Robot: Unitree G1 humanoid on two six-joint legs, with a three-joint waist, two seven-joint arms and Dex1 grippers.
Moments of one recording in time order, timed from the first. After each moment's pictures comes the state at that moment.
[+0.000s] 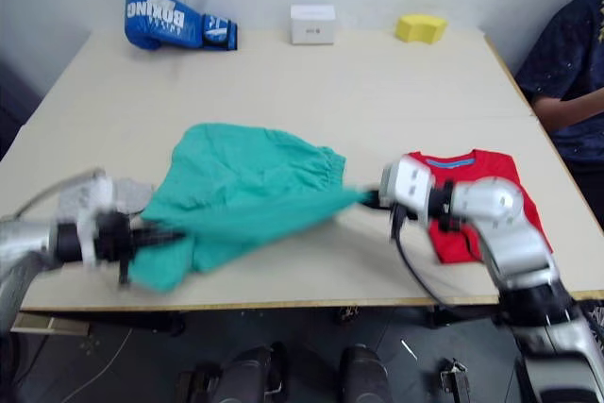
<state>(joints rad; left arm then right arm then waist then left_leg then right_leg) -0.40 0.84 0.22 0.01 -0.47 0.41 -0.96 -0.66 -0.68 0.06 0.09 0.23 0.04 0.98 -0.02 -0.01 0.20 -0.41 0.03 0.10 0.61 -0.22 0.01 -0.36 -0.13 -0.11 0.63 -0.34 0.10</state>
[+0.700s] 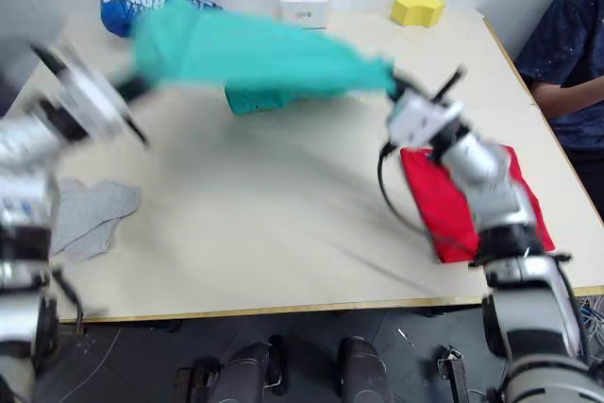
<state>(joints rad) -0.39 0.85 0.05 0.18 -0.22 -0.40 -0.76 -0.62 -0.62 0.12 0.46 -0.20 -0.64 0.39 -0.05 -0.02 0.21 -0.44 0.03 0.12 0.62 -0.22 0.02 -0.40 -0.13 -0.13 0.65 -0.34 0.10</state>
